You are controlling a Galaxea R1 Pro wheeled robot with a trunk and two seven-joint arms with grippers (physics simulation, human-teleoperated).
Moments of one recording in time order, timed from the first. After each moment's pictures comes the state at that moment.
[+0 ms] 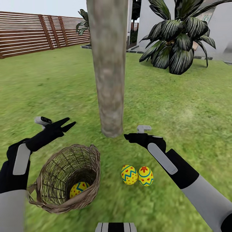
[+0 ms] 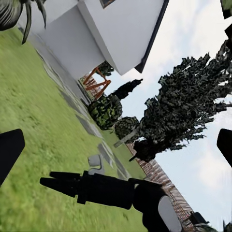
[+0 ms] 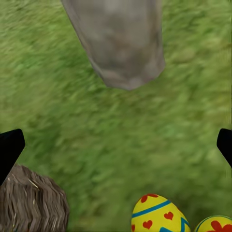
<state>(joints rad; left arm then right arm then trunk) -0.69 0.18 0.31 -1.36 0.75 1.01 -1.04 -0.86 -0.18 0.63 -1.41 -0.97 0.67 -0.55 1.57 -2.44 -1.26</state>
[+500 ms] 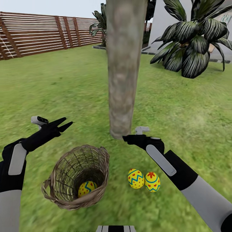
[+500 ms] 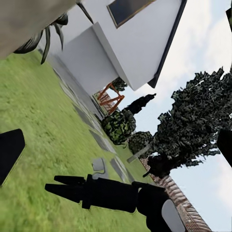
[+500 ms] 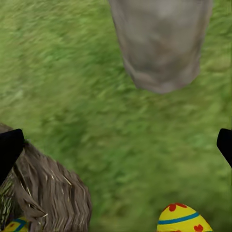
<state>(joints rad) -0.69 0.22 0.32 -1.35 0.77 1.00 -1.04 -0.86 -0.18 0.66 -1.41 -0.97 0.66 -0.55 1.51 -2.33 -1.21</state>
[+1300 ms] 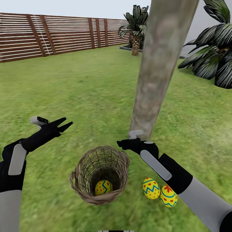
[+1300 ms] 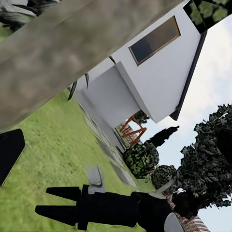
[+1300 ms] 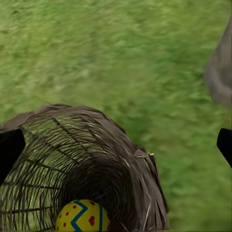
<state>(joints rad) -0.69 0.22 0.32 -1.35 0.77 1.00 -1.04 -0.85 -0.17 0.76 -1.41 -0.97 0.65 -0.55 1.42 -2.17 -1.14</state>
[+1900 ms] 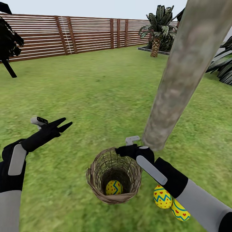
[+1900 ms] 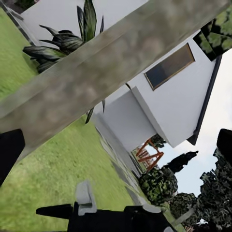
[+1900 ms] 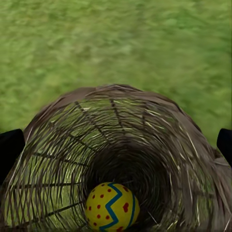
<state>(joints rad) -0.69 0.22 0.32 -1.34 0.77 1.00 -1.04 -0.84 -0.15 0.84 -1.36 -0.98 0.66 -0.56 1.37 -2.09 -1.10</state>
